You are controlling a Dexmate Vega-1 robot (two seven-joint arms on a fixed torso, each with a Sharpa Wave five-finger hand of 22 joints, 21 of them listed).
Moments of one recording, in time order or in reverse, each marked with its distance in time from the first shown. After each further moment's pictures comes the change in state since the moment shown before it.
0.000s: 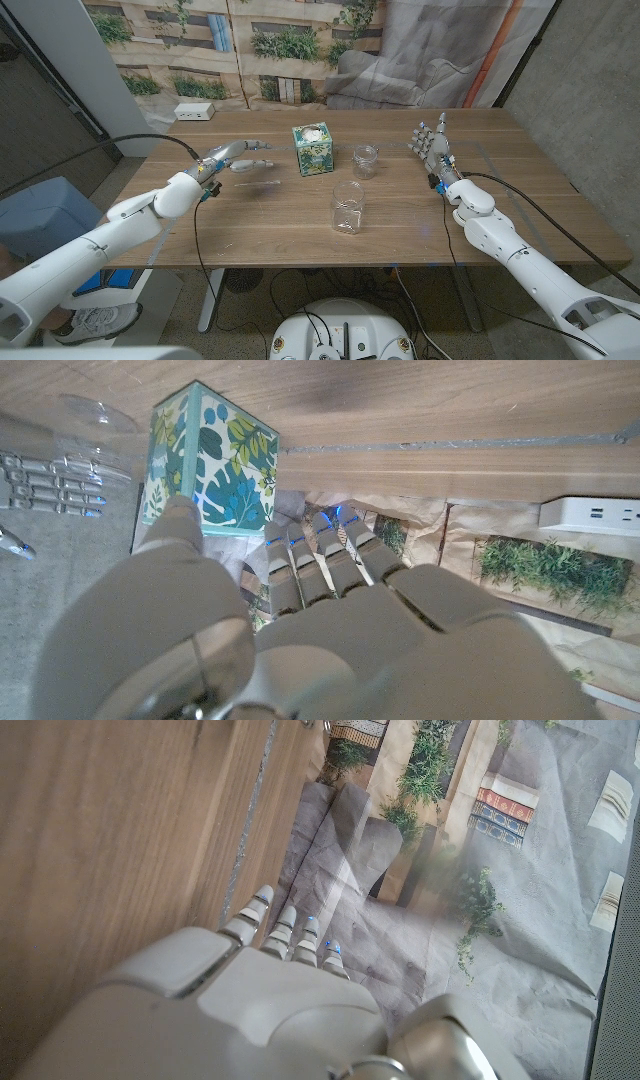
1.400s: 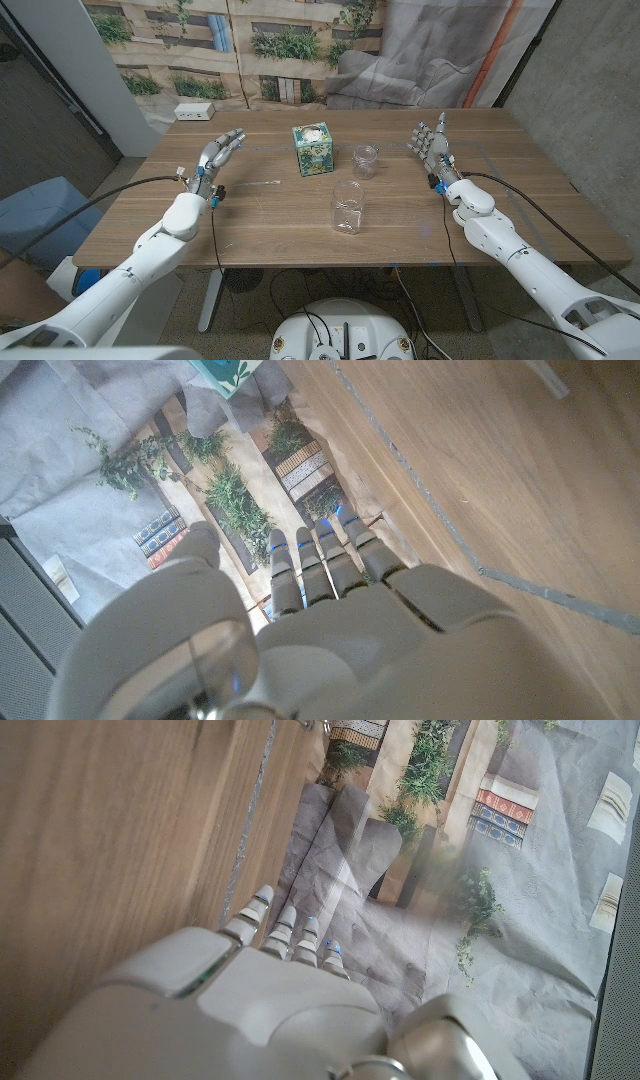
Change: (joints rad) left arm 0.109 -0.246 -0.134 0.074 -0.511 -0.074 0.080; left_hand -0.113 0.100 0.029 0.037 -0.004 -0.071 0.005 -0.020 -0.001 -0.061 0.051 -0.007 -0.005 -0.063 0.005 -0.012 0.000 0.000 0.000 0.000 0.000; right arm 0.001 0.000 -0.001 0.001 0.000 0.000 0.003; right_hand 0.000 0.000 0.000 0.000 0.000 0.000 0.000 0.000 0.000 0.000 0.000 0.000 0.001 0.000 0.000 0.000 0.000 0.000 0.000 0.000 0.000
